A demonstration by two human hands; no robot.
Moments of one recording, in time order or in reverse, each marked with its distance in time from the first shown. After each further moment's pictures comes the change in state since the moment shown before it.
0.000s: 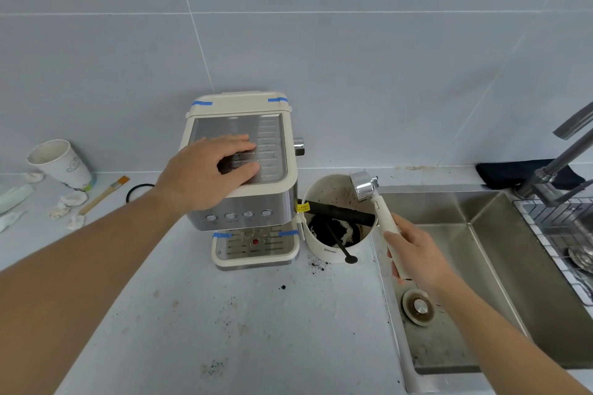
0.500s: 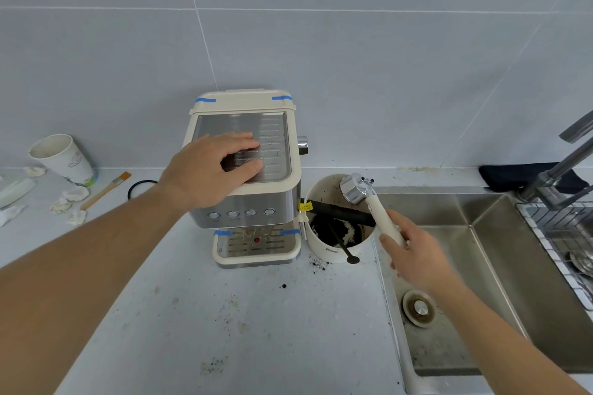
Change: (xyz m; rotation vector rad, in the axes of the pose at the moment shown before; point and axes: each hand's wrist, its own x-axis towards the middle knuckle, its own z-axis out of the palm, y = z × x) left_hand 0.003 0.000 0.001 -0.004 -0.005 0.006; right_hand 0.003 0.007 0.001 -0.383 0.098 -0.111
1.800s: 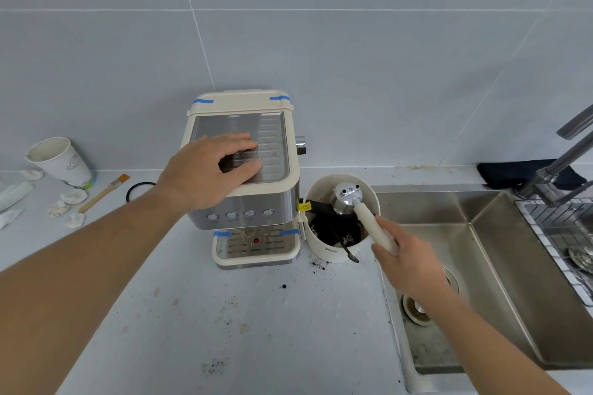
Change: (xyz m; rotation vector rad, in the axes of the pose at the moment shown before) left_hand -0.003 0.002 -0.001 0.011 0.013 -0.008; right_hand -0.006 0.001 0.017 -0.152 0.031 -0.046
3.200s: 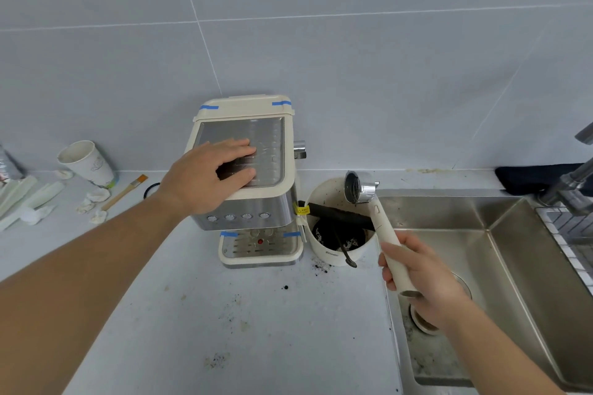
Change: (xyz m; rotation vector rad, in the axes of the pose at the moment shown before) left_hand -0.008 0.009 -0.002 0.019 0.009 -0.012; right_hand -0.010 -0.004 -0.029 1.115 -0.260 0.367
